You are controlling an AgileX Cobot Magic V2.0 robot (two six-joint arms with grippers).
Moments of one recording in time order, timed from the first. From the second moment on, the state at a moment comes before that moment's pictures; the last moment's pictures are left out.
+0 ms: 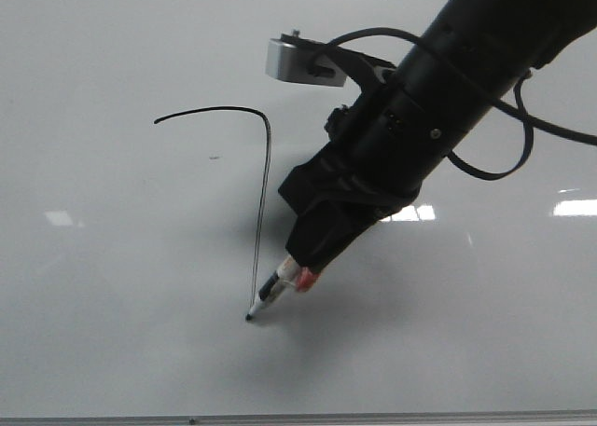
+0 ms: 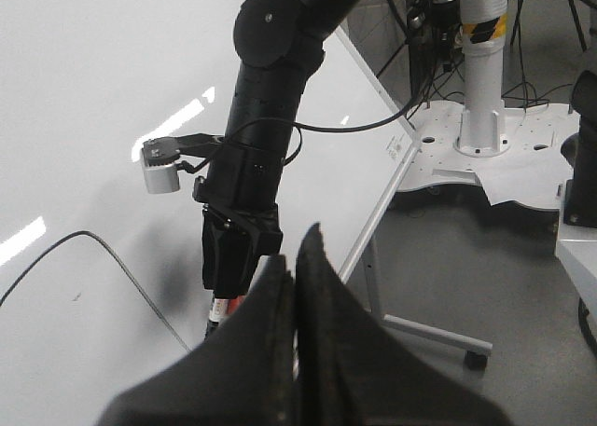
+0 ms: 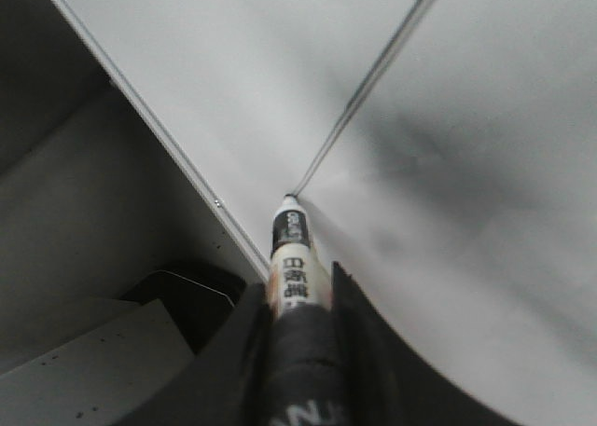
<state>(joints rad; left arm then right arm) -0.91 0.30 -0.48 -0.21 0.48 0.42 0.53 1.74 -1.04 0.75 0.49 -0.90</state>
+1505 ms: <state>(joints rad) -0.91 0.90 -0.63 -0.13 0.55 0.42 0.84 1.38 -1.16 0.63 0.83 -1.02</state>
